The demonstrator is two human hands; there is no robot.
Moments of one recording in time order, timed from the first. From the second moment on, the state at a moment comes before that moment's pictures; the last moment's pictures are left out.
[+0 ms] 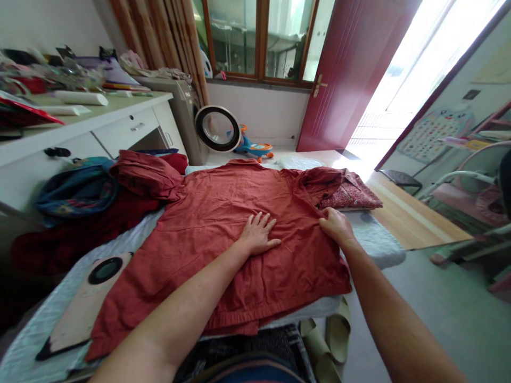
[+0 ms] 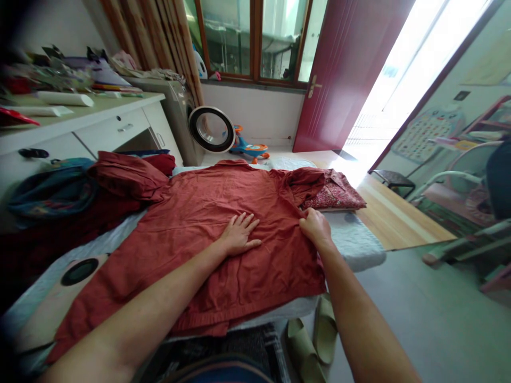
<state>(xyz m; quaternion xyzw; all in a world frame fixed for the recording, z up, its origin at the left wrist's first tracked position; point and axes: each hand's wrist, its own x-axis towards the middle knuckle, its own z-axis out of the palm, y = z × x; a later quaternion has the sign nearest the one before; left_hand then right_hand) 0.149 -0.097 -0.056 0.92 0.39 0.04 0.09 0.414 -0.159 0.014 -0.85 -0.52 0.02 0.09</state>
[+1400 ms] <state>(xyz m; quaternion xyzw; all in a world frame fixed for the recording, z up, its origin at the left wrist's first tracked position) 0.141 -0.101 -0.060 0.92 0.36 0.11 0.10 0.422 -0.022 0.019 -0.85 -0.52 -0.05 0.04</state>
